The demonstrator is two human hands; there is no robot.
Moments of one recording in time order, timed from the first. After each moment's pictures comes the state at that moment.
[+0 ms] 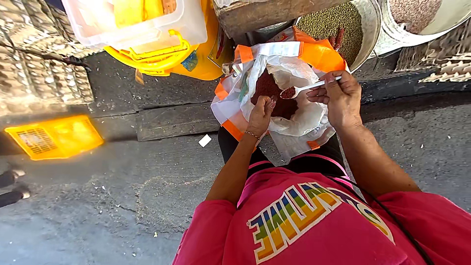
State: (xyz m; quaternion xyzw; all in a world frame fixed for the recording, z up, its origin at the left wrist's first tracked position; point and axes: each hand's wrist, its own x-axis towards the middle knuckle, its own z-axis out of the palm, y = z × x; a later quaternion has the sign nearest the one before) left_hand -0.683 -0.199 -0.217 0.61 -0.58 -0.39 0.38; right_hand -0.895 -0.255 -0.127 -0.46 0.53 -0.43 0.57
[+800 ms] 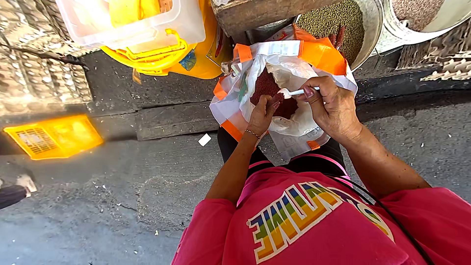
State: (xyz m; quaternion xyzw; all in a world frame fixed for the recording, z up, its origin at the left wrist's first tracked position) left_hand -0.684 -0.203 -0.218 0.61 -0.58 -0.42 0.34; right_hand -0.882 -0.247 -0.091 -0.78 0.42 -0.33 0.31
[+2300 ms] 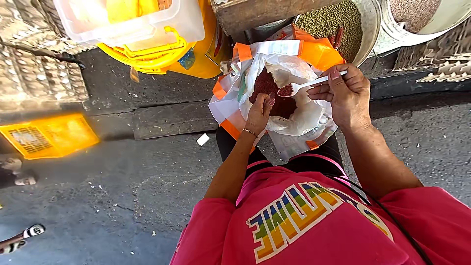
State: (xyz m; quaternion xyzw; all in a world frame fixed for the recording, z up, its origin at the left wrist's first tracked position) left_hand -0.681 -0.206 -0.218 0.61 -0.57 -0.41 0.37; right_hand -0.897 -0.261 -0.108 -0.49 0.48 -0.44 0.58
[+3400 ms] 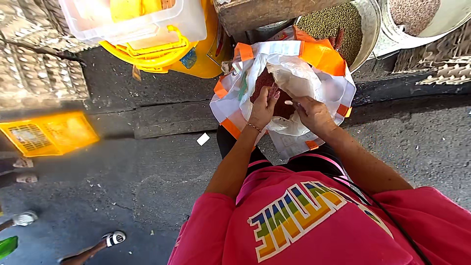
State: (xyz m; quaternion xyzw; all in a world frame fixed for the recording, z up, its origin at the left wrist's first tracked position) left_hand -0.691 -0.223 -0.201 0.61 -0.55 -0.42 0.38; right_hand -0.893 -0.235 -0.184 -0.79 0.49 -0.15 0.34
